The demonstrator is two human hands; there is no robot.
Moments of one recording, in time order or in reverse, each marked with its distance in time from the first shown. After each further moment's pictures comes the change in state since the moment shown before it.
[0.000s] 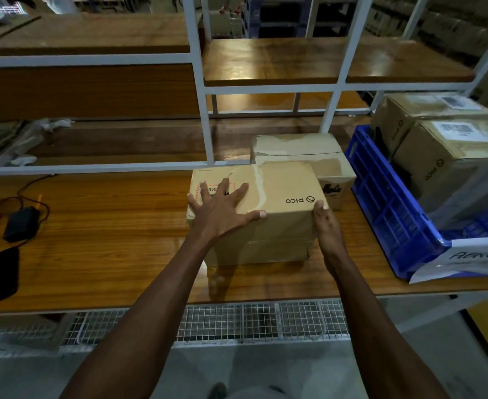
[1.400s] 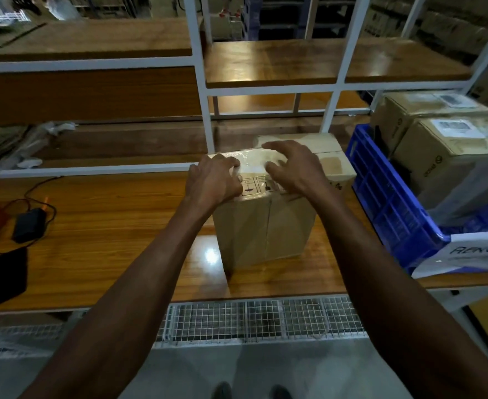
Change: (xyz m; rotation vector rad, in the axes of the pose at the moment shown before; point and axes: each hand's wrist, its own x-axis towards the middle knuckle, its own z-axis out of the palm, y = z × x) left_hand 0.001 0.014 -0.074 0.037 0.273 0.033; right_hand 0.029 -0.141 0.069 -0.846 -0.132 -0.427
